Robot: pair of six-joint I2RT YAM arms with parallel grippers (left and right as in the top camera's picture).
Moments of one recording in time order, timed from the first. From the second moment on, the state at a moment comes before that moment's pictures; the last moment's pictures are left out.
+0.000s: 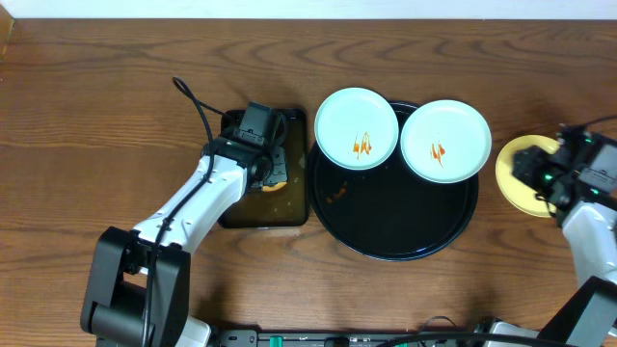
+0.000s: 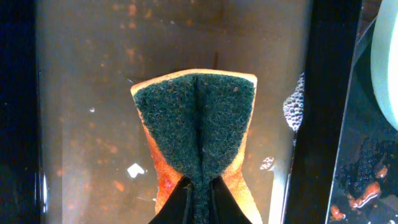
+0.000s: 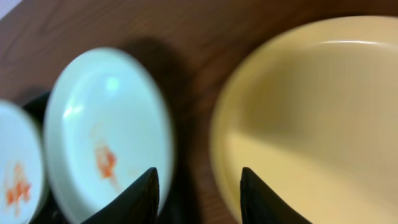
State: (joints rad) left arm -0.34 1.66 1.04 -0.60 -0.01 -0.45; right arm -0.43 1.46 0.81 -0.26 -0.36 0.20
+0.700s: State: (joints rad) left arm -0.34 1.66 1.04 -0.60 -0.01 -0.45; right arm -0.30 1.68 0.81 -0.19 -0.31 0.20
